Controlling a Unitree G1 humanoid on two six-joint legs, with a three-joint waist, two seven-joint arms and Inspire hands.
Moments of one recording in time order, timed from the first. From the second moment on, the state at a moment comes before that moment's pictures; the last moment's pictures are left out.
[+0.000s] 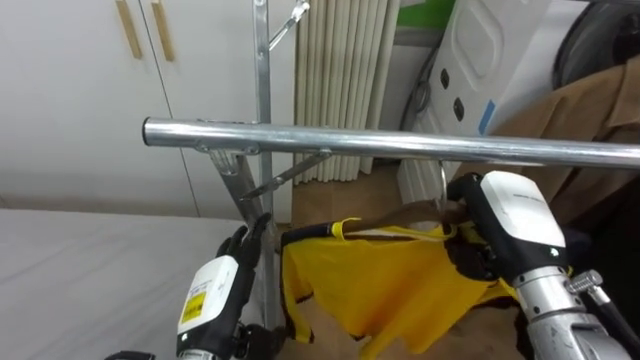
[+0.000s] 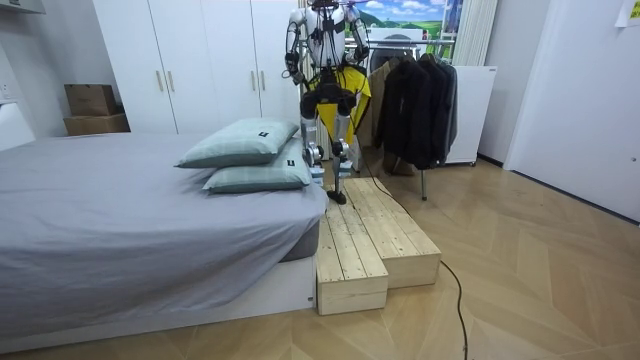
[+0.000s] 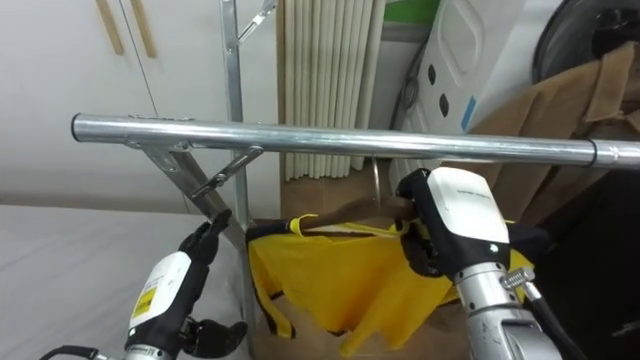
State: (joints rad) left arm 0.04 0.29 -0.31 0.39 0.56 -0.26 0.43; right arm -0.06 -0.35 0.08 0.06 -0.81 -0.12 -0.17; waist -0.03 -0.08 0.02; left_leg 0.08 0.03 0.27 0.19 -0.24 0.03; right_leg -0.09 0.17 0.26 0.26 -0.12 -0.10
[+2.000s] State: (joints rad) left arm 0.08 0.24 -0.20 0.44 0.62 -0.23 0.52; right arm -0.12 -0.35 0.04 0.06 -0.95 -0.12 -0.37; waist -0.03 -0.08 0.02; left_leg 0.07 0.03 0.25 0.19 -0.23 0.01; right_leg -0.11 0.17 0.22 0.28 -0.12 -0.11
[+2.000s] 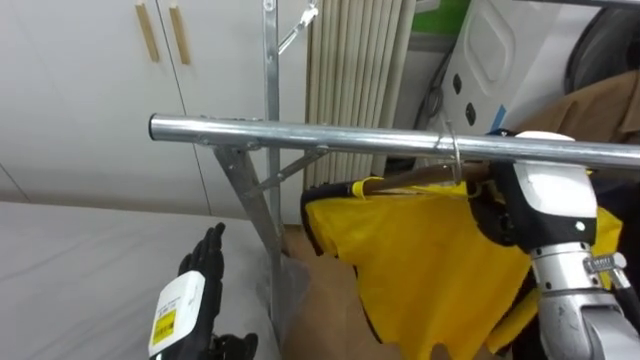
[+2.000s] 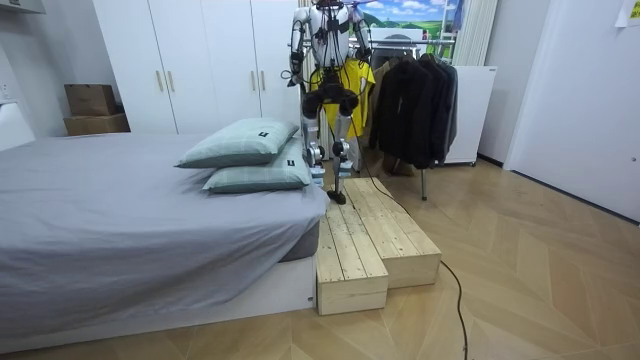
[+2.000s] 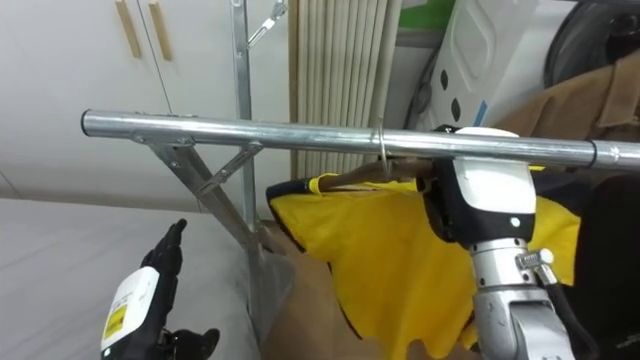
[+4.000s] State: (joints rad) left arm 0.08 0.23 -0.20 0.49 0.60 -0.17 0.51; right arm -0.15 -0.35 0.03 0.23 -0.08 -0.05 -0.08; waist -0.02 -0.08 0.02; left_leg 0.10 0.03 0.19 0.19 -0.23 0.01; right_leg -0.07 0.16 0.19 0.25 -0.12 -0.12
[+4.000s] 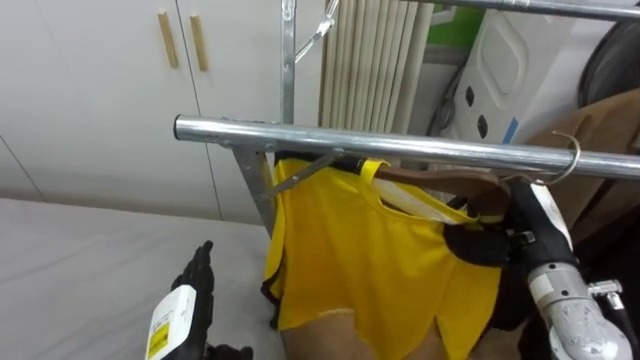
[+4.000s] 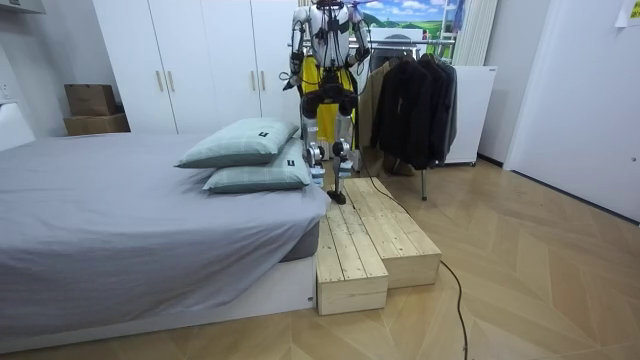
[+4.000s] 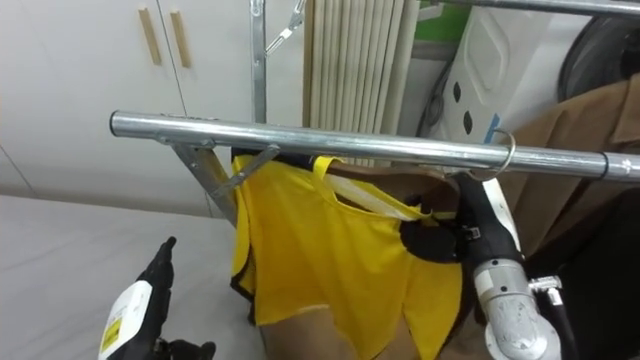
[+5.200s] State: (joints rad) left arm 0.08 0.25 -0.13 0.38 0.64 -0.15 0.49; right arm -0.18 -0.40 -0.06 0.43 -0.10 -0.04 -0.02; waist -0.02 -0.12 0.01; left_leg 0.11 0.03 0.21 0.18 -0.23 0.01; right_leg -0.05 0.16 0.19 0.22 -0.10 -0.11
